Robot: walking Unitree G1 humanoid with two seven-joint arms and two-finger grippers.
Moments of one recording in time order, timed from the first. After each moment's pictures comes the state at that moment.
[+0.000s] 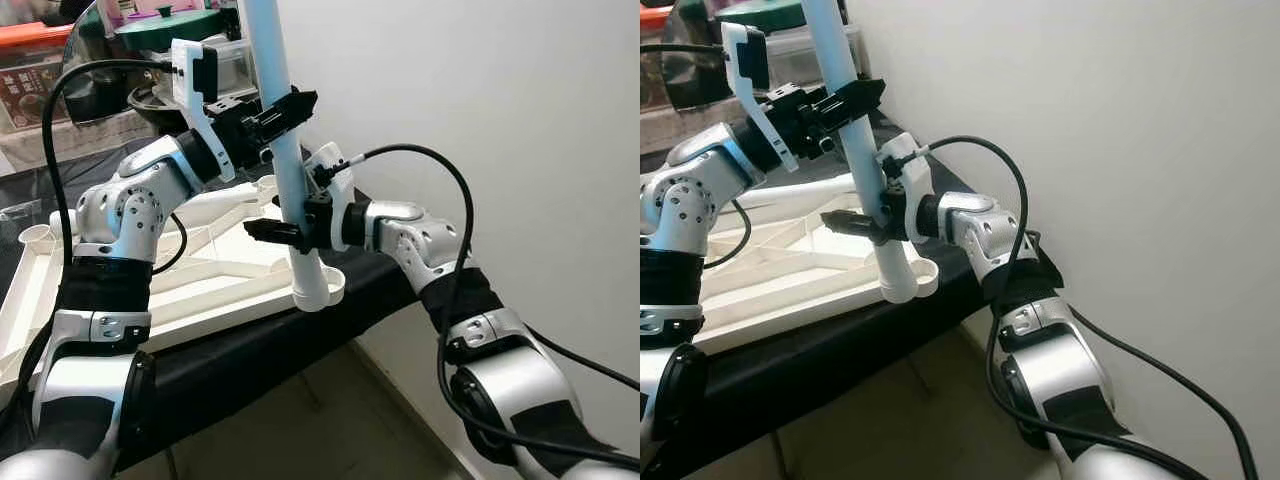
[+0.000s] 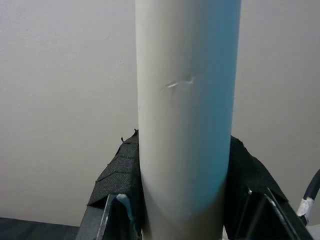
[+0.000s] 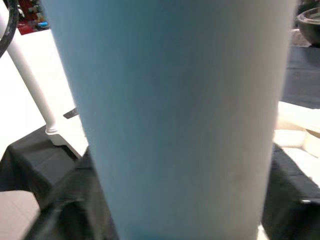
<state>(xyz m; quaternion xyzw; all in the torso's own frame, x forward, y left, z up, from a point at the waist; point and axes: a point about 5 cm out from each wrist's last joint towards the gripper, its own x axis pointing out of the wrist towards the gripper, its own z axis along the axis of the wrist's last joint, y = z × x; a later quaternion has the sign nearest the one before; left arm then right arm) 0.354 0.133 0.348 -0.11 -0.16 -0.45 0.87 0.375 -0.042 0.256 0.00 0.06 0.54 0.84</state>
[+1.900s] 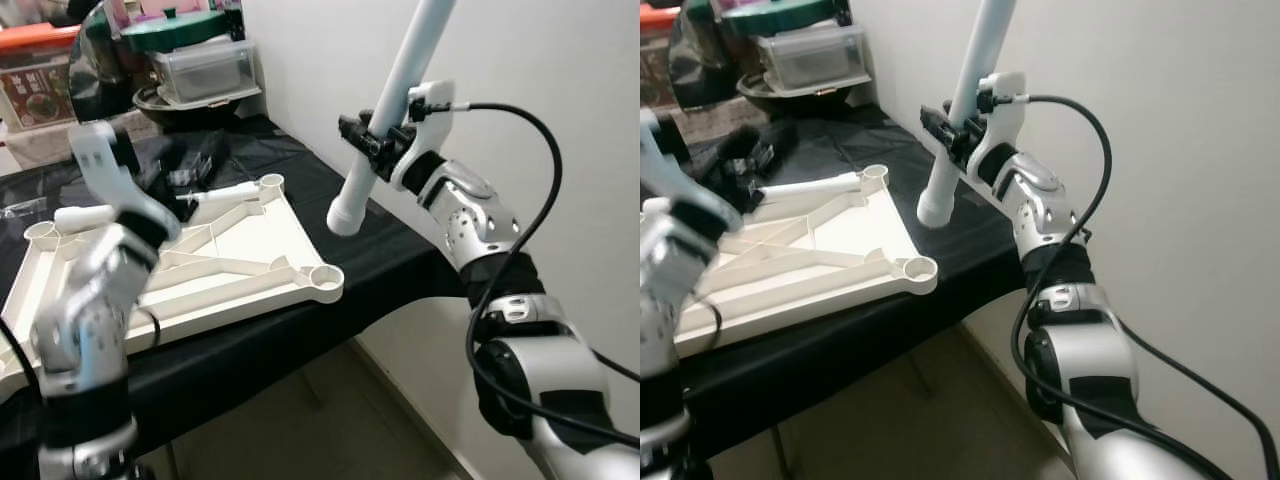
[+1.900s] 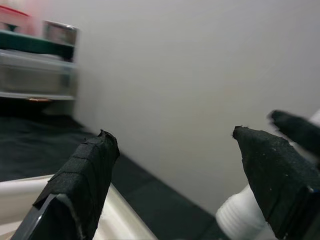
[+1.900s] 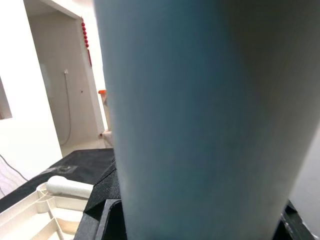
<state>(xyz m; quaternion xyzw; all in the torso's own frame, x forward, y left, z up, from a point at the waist) 0.297 0.184 0.278 -0.17 -0.18 -0.16 0.95 0.399 -0.120 0.305 0.07 -0.16 0.30 0.94</state>
